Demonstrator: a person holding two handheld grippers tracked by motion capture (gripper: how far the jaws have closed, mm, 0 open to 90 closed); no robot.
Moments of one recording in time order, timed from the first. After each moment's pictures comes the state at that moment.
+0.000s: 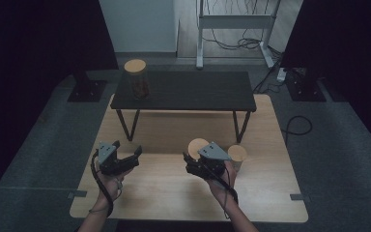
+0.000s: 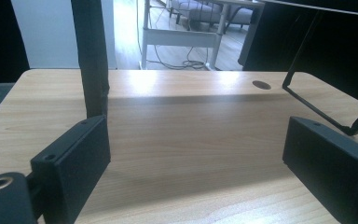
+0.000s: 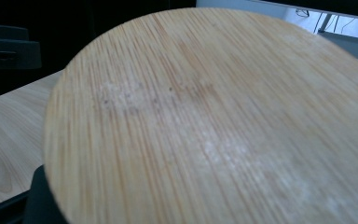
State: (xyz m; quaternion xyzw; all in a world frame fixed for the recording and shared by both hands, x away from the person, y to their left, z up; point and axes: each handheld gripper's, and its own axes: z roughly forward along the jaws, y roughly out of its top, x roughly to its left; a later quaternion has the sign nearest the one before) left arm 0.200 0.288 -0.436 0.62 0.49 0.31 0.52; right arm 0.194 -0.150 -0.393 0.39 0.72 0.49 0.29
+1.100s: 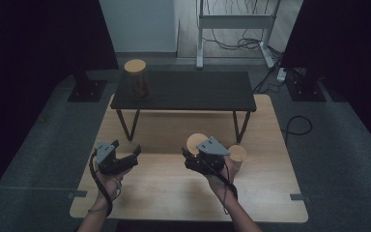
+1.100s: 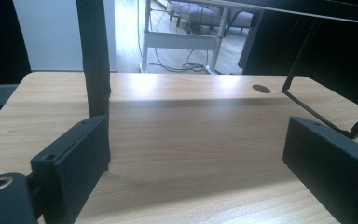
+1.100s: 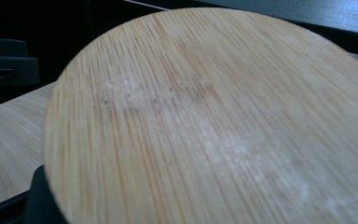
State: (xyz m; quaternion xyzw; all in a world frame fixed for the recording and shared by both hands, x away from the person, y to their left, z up) left arm 0.199 0.290 -0.434 0.62 0.49 0.31 0.53; right arm 0.198 -0.147 -0.378 0.38 0.72 0.49 0.30
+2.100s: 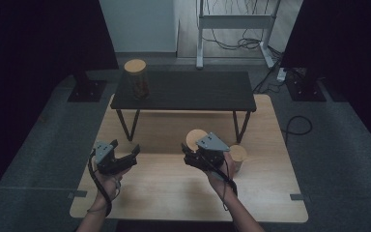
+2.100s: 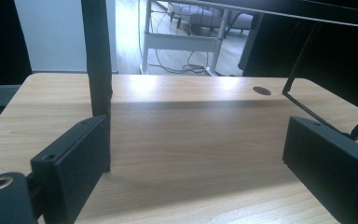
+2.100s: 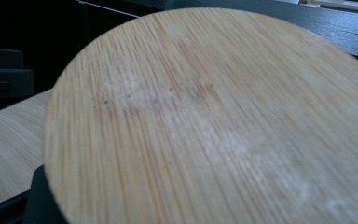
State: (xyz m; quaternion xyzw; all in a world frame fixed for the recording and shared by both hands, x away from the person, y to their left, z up) left arm 0.199 0.292 -0.433 0.62 0.49 0.31 0.53; right arm 0.203 -0.145 -0.370 0.38 0.72 0.49 0.31
